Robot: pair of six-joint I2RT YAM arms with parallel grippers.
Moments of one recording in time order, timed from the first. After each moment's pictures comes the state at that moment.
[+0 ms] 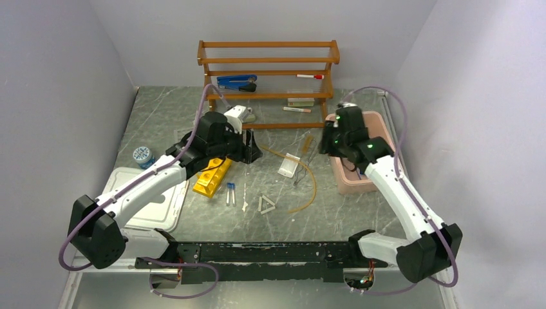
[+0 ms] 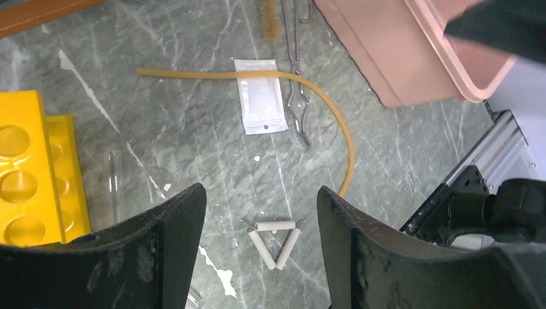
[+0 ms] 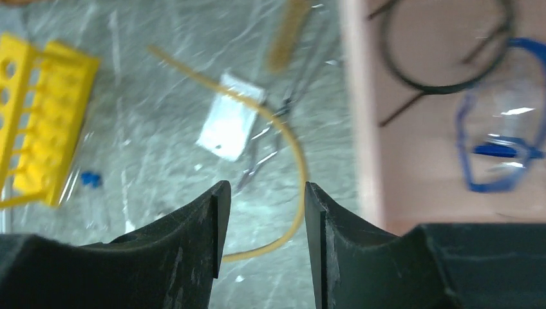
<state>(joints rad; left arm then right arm) -0.64 1.30 1.03 -0.26 0.21 -0.36 0.30 1.19 1.14 -0.73 0.11 0.37</state>
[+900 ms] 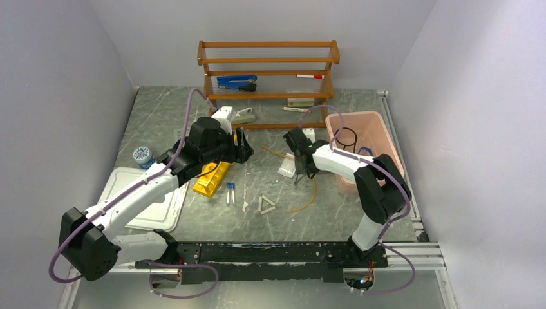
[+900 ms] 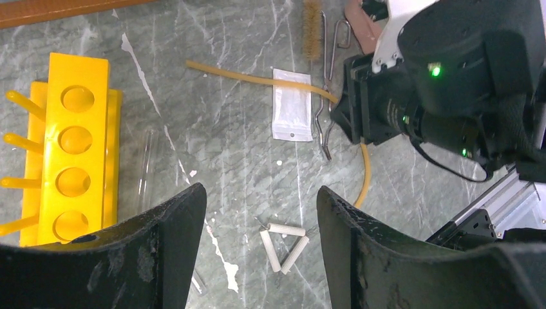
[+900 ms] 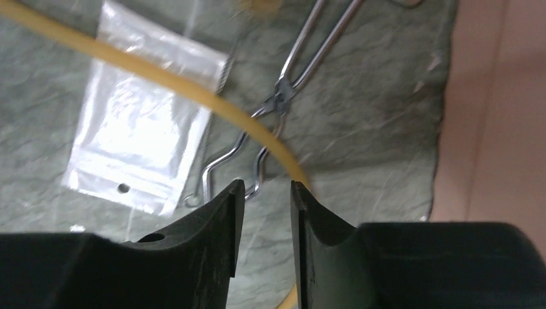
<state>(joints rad) -0.64 1.20 0.97 -0.28 0.04 -0.47 0.61 1.71 1.03 -0.52 0.39 0.48</state>
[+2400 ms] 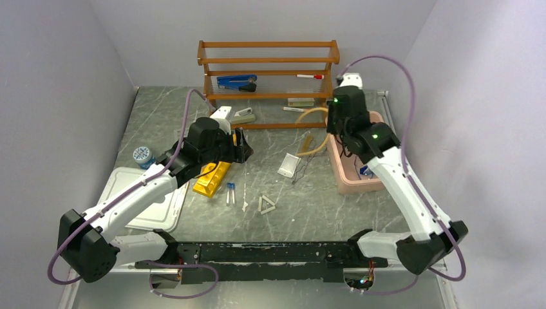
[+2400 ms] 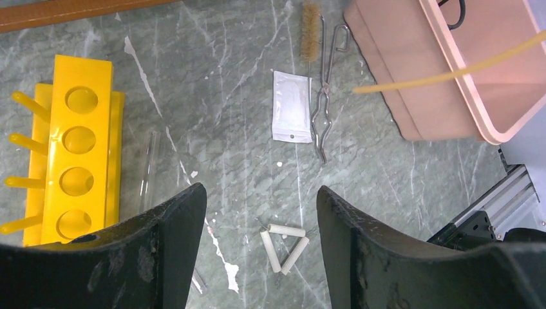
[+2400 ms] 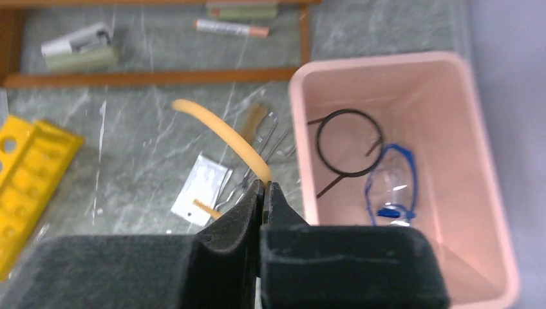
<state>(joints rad) -0.64 1.18 0.97 -0.28 0.03 -0.46 0.49 1.27 1.42 -0.76 0.41 0.22</state>
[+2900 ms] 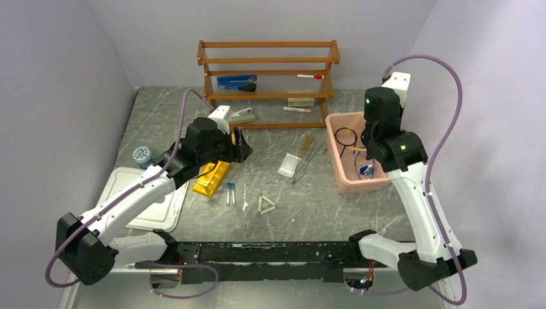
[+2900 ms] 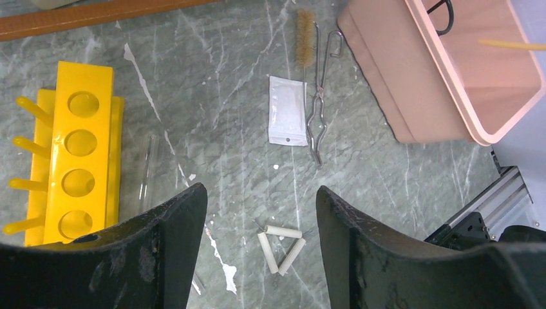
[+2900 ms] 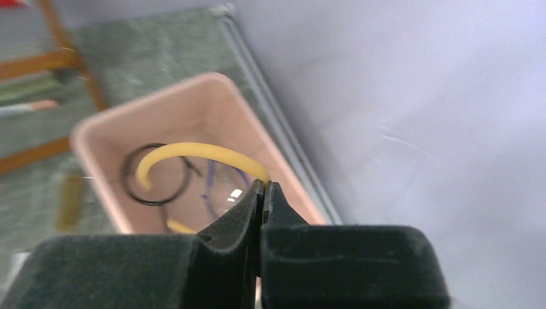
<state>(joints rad) -0.64 1.17 0.97 -0.27 0.03 -0.46 0.36 1.15 1.51 -0.83 0.83 0.10</state>
